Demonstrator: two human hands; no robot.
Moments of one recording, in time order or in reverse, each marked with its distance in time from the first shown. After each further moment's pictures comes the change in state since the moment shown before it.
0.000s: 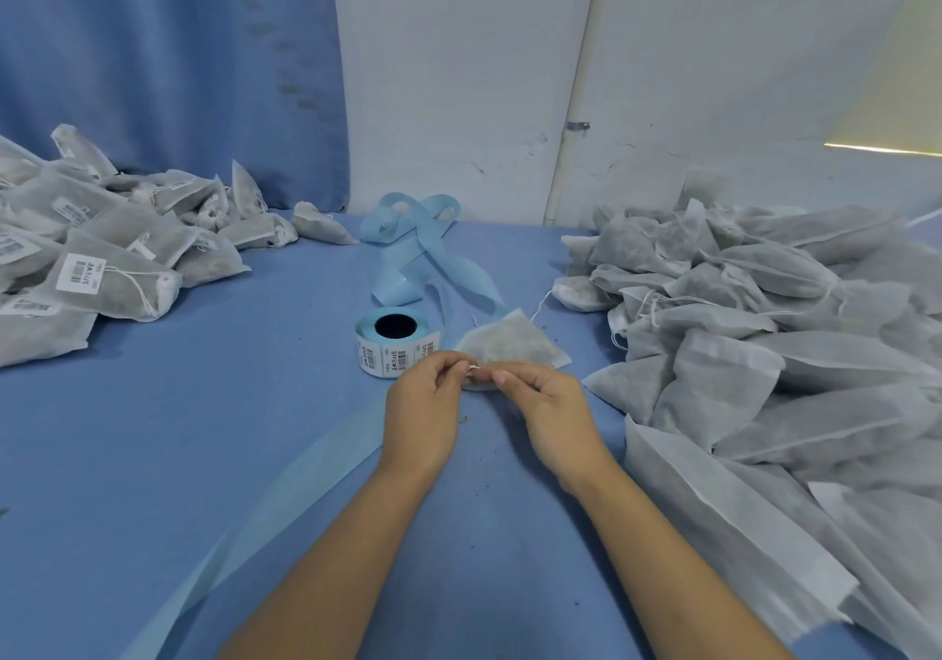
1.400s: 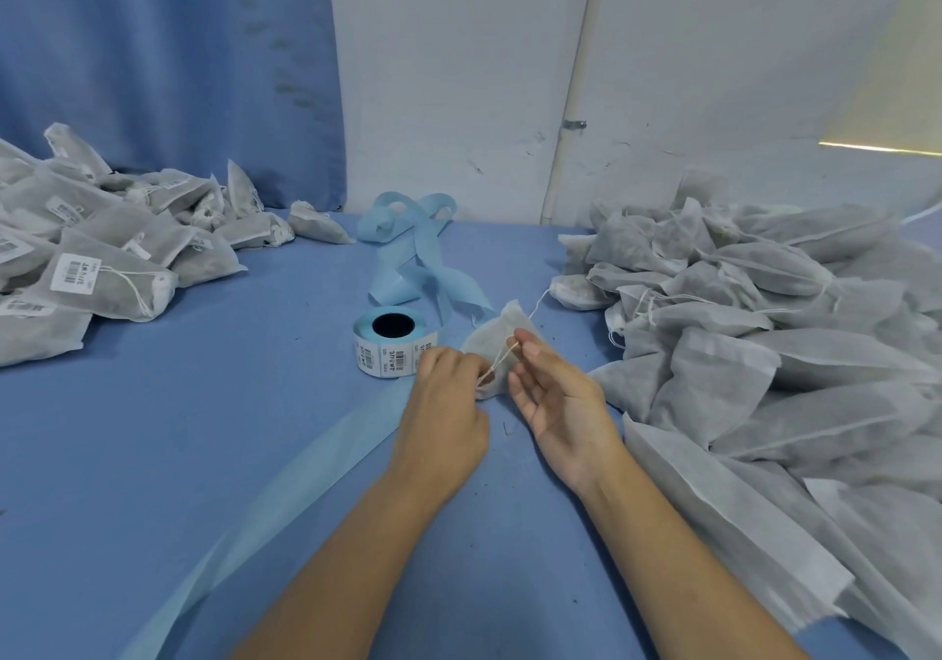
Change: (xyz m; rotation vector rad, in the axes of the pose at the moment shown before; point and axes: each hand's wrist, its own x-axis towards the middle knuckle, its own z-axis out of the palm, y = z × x) left_hand -0.006 -0.004 0.006 0.550 -0.144 0.383; right_hand 0.003 -0.005 -0.007 0.832 0.200 0.365
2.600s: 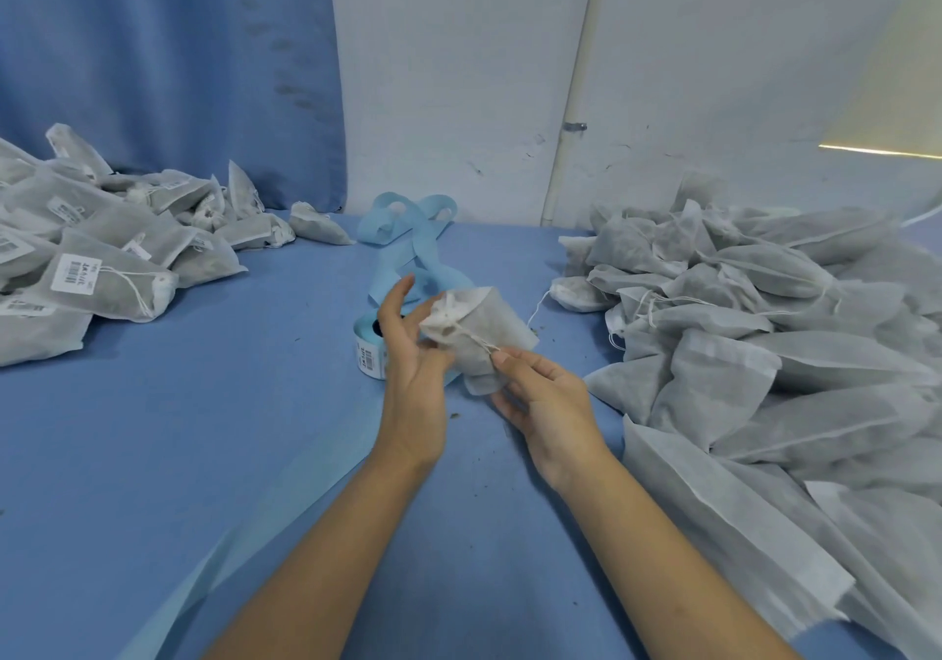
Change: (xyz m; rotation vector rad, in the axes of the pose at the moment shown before) left_hand 0.012 0.007 -0.021 -0.996 0.270 -0.199; right_hand -0.006 0.007 0.018 -0.248 0.038 -0.050
